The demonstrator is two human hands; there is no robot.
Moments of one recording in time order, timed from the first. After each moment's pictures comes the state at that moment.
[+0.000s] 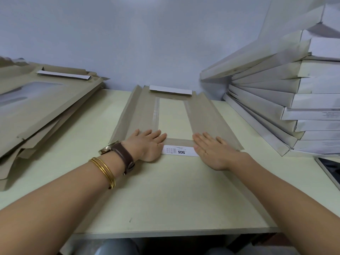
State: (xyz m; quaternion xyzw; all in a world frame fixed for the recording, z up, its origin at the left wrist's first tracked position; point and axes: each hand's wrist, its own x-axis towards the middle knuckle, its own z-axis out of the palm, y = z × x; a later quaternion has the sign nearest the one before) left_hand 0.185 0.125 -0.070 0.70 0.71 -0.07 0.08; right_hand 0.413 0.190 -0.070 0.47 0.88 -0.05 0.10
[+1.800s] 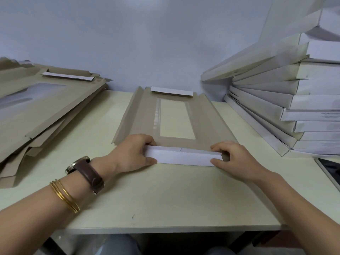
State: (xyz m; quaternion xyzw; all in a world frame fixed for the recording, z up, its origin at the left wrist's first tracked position) left_hand 0.164 0.067 -0.064 0.70 0.66 0.25 0.12; right_hand 0.462 0.158 -0.063 0.44 0.86 -0.14 -0.21
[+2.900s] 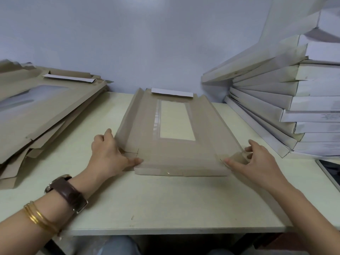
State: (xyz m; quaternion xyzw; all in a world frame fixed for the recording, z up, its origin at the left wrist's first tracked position) left_hand 0.142 0.044 -0.078 0.45 0.82 0.33 0.12; right_hand 0.496 0.148 -0.064 0.64 0.72 -0.13 -0.24
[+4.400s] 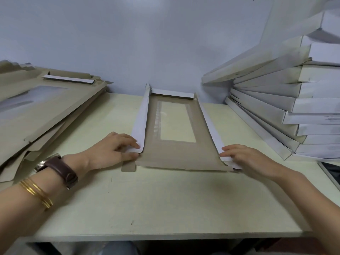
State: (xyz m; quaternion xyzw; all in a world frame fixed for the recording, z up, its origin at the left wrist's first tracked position) left_hand 0.109 0.063 -0.068 0.70 0.67 0.21 0.15; right_hand 0.502 0.188 -0.055 0.44 0.82 -0.34 -0.15
